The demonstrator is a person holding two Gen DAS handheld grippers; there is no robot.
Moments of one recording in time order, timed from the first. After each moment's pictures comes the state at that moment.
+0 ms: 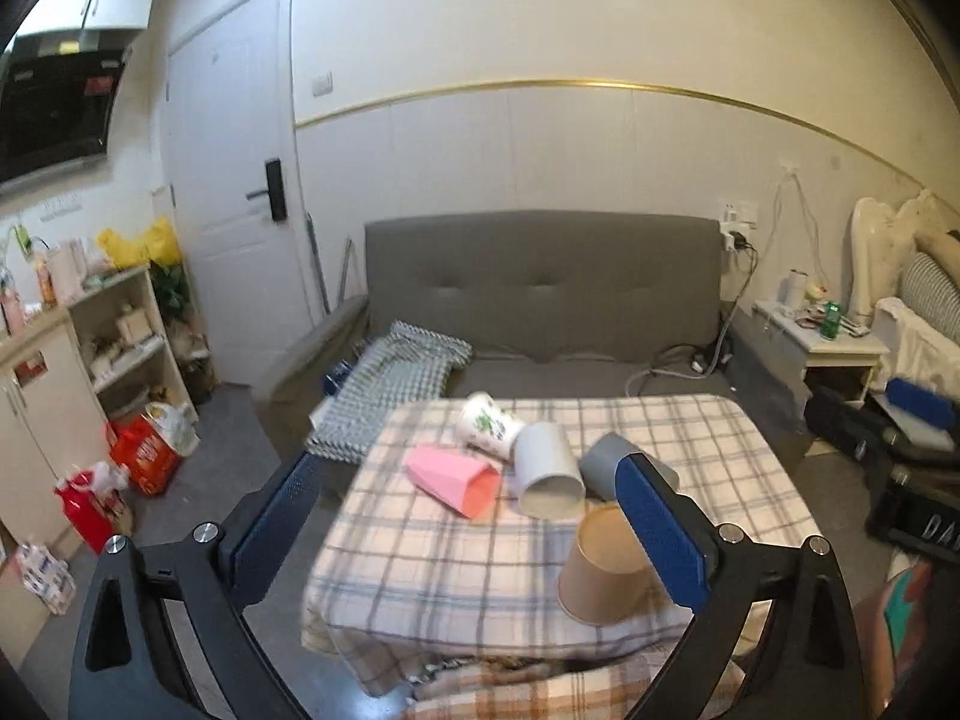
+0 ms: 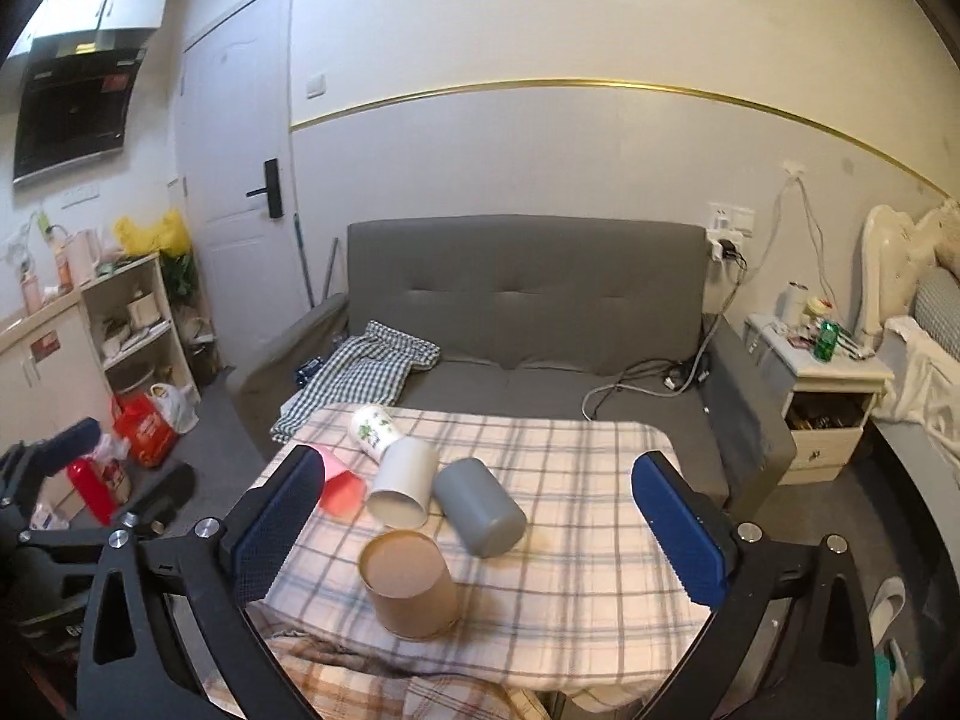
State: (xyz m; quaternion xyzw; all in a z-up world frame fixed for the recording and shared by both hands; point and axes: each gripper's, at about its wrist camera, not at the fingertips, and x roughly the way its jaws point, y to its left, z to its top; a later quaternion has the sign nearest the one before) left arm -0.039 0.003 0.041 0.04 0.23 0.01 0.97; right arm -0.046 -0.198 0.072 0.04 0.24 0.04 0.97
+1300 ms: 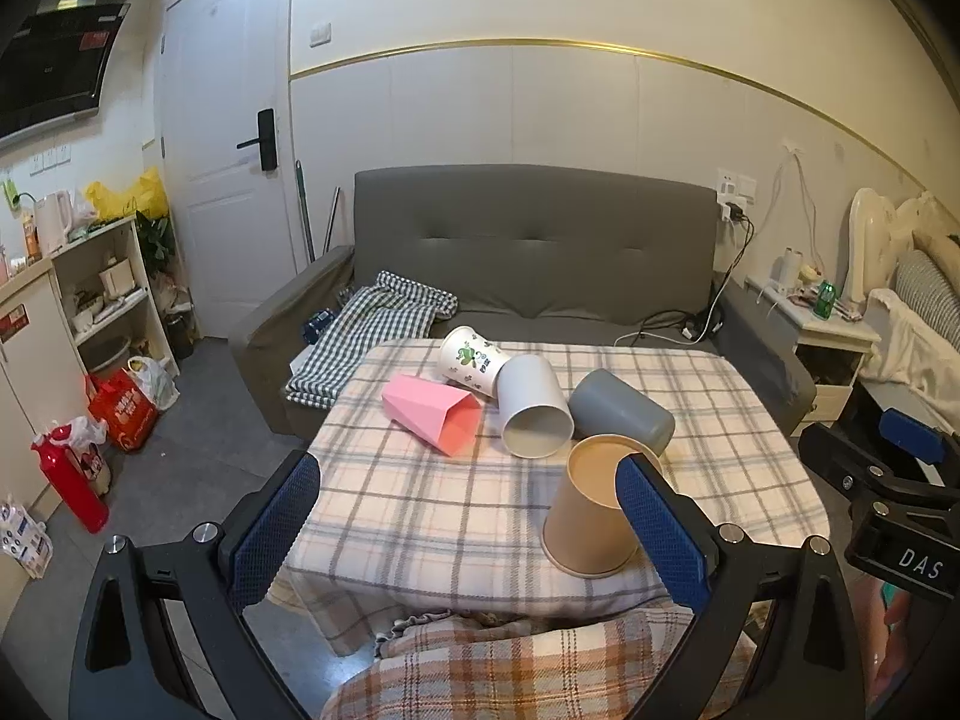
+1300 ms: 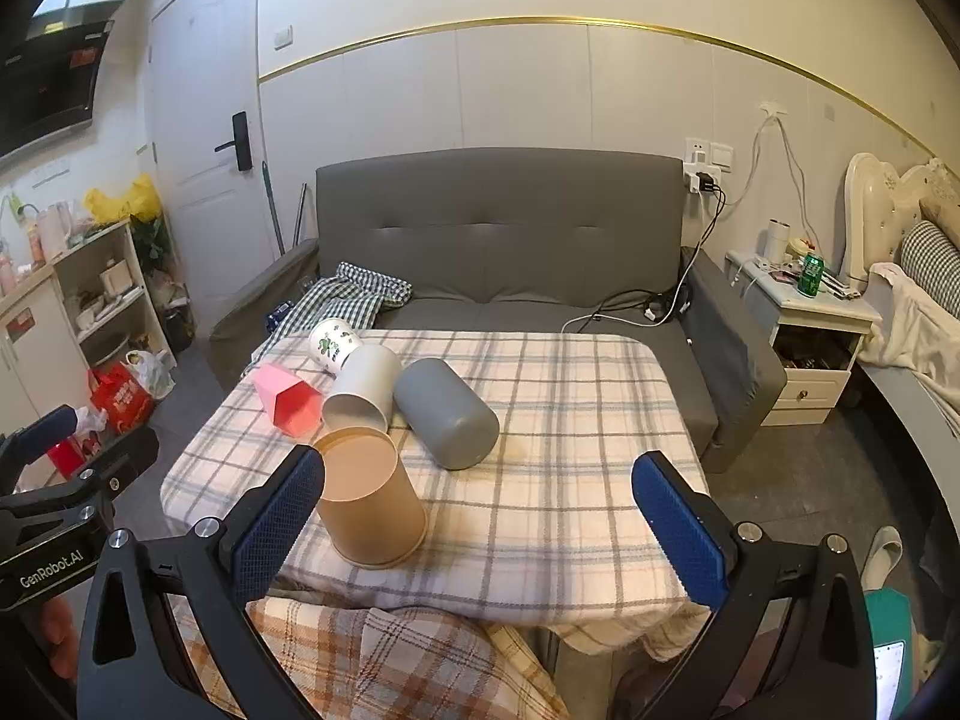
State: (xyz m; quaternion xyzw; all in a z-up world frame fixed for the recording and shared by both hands) left arm -0.043 0.005 -0.002 0.02 0.27 0.00 0.96; right arm -0.049 -0.207 0.004 0.04 0.29 0.01 0.96
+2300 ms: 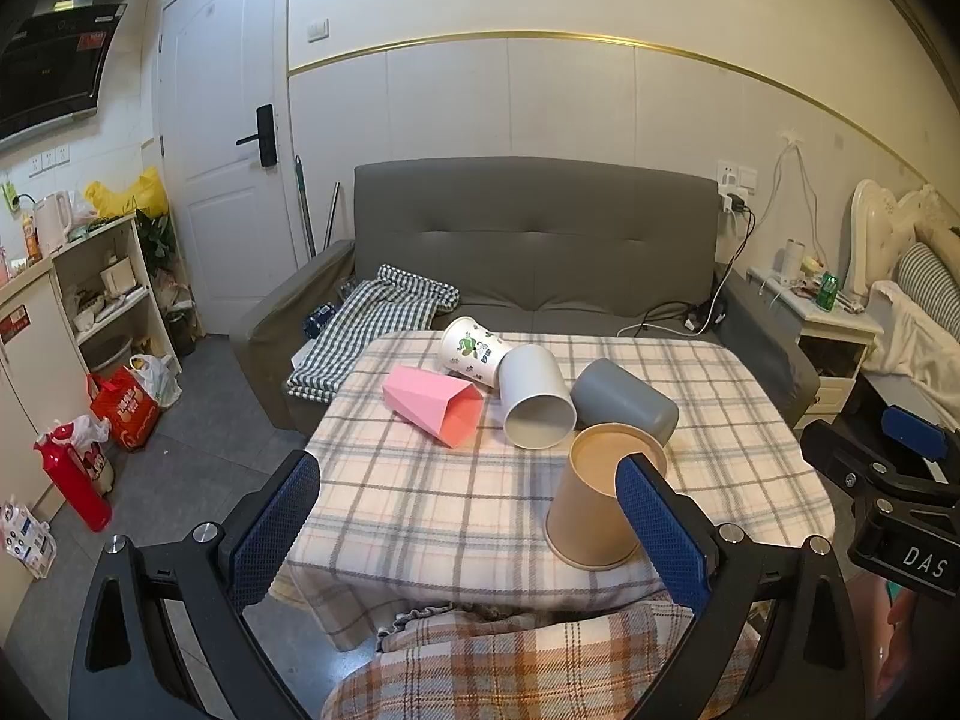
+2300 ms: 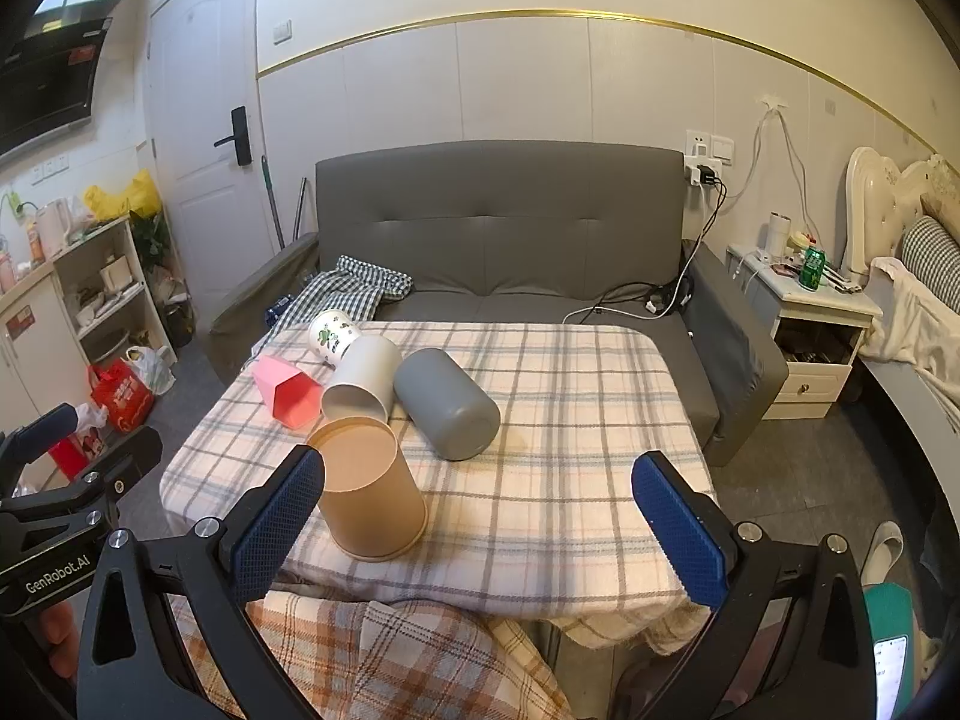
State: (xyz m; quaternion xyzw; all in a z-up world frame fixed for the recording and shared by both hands) left arm -0.044 0.006 -0.005 0.02 0.27 0.00 0.96; right arm -0.051 -0.206 -0.001 0.04 0.29 0.01 0.96
